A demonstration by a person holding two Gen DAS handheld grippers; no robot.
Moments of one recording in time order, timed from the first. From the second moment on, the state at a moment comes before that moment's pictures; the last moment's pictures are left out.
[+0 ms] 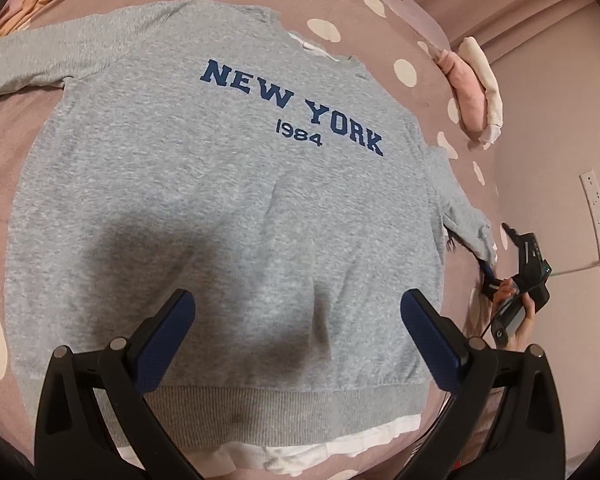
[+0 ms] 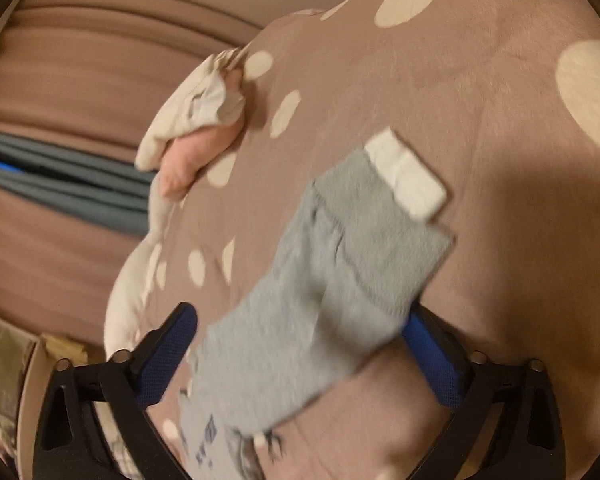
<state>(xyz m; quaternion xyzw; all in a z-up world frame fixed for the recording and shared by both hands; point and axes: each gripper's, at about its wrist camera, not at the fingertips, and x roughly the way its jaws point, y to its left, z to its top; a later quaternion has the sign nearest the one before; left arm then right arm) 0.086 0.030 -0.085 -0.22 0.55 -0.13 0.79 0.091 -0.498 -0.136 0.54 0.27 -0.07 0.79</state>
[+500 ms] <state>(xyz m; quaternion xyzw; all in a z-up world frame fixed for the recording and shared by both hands) 0.074 0.070 -0.079 -0.24 0.53 -0.11 0.81 0.125 -0.428 -0.025 0.31 0.30 -0.07 0.90</state>
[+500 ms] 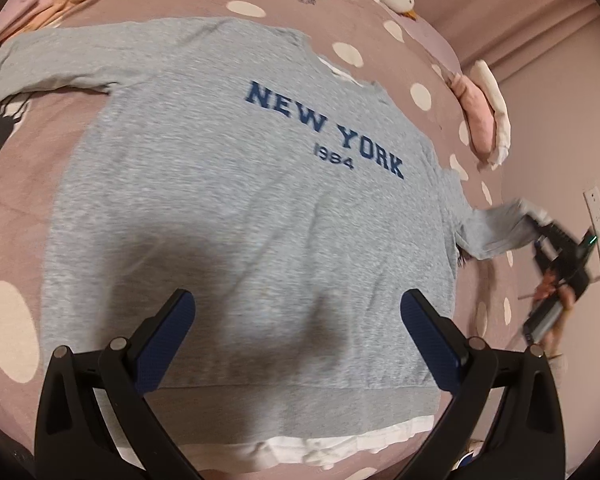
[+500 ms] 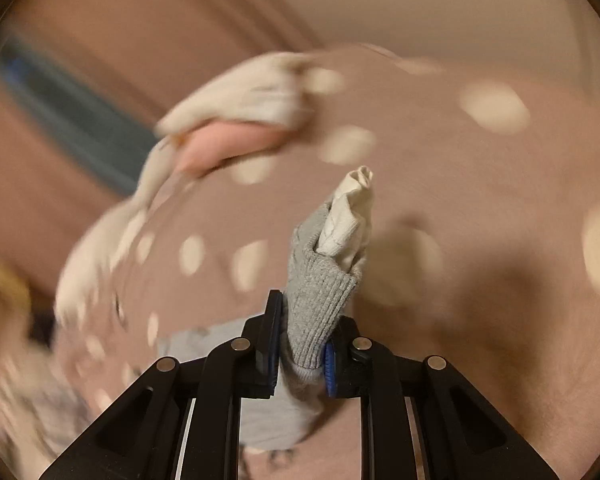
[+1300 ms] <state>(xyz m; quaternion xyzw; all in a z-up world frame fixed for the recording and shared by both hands) 0.051 0.190 -0.094 -0.32 0.50 0.00 0.80 0.173 -0.055 -0.109 -0.33 0.38 0.10 0.86</state>
